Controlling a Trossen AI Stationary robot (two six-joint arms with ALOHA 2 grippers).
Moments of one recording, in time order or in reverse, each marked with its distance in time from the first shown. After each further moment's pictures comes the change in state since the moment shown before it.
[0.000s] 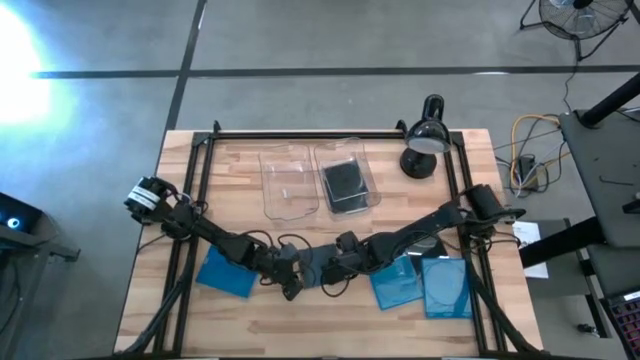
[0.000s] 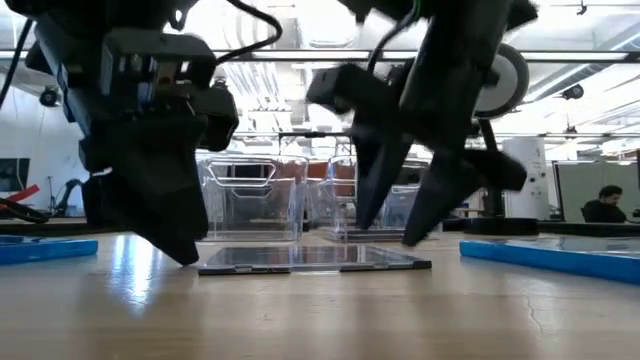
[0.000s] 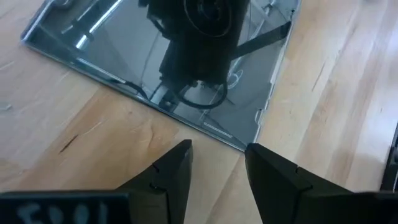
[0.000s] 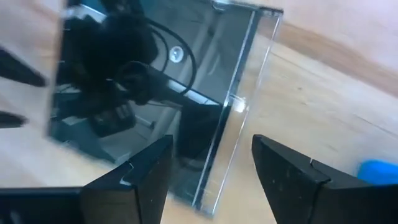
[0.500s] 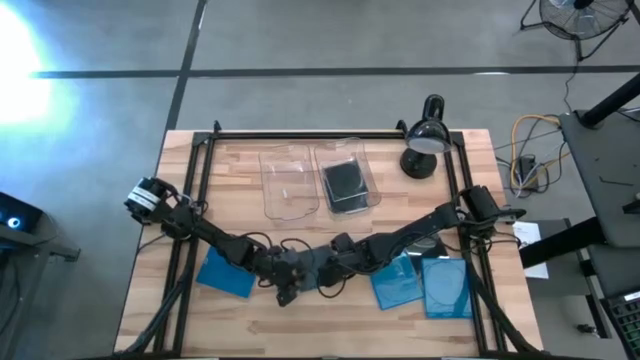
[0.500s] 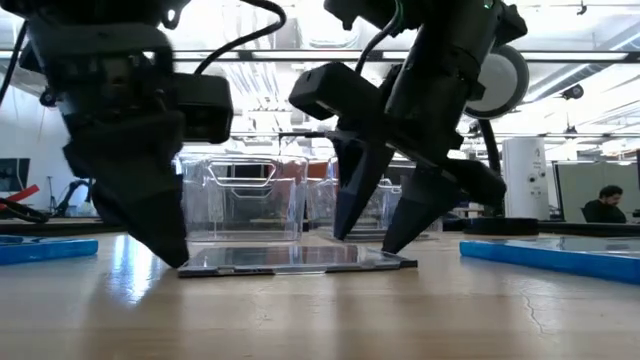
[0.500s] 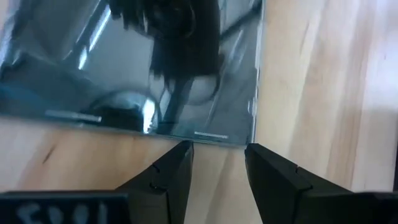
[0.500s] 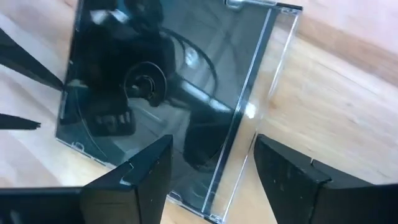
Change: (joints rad) left arm -0.006 0.036 -0.002 -0.013 0.045 0.206; right arm -0.002 0.005 0.003 0.104 -0.009 -0.083
